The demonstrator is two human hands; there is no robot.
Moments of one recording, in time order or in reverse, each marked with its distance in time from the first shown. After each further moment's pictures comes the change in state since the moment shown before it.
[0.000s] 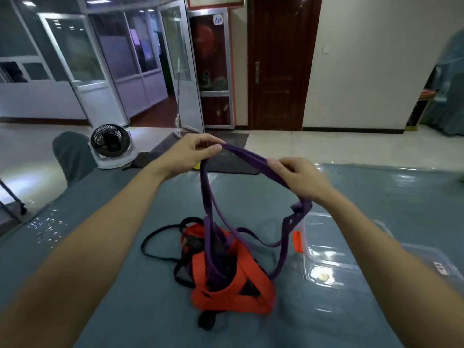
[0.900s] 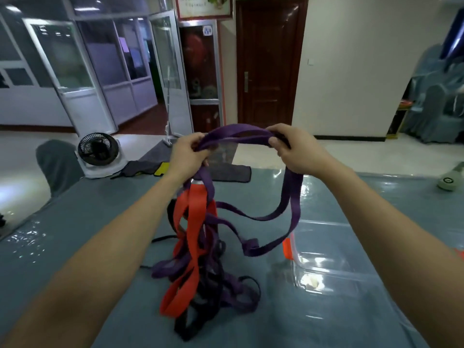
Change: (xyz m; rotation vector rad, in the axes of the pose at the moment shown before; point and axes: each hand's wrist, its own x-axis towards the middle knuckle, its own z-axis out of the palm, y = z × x) left_hand 0.030 -0.002 0.021 0.000 0.348 0.021; right_hand 0.025 -0.053 -0.069 -0.218 0.057 -0.121
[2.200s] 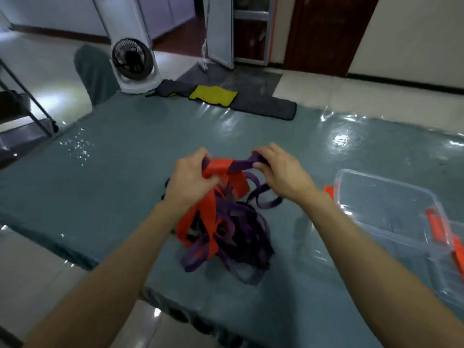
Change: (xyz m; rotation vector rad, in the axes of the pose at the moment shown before) left_hand -0.218 -0.097 0.003 0.384 0.047 -0.252; right_hand -0.078 -0.015 0.219 0.018 -0.264 -0.177
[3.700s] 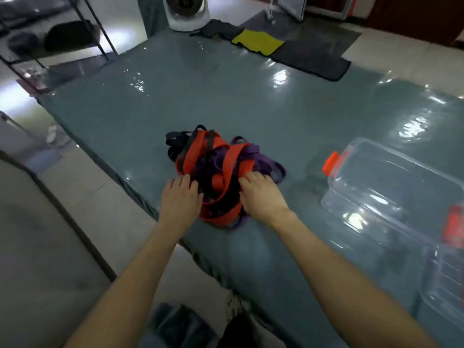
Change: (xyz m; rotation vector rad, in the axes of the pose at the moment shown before) left_hand -0.210 -0.001 0.110 0.804 -0.182 -0.249; right_hand -0.127 0.058 0.114 -0.373 -0.366 -0.301
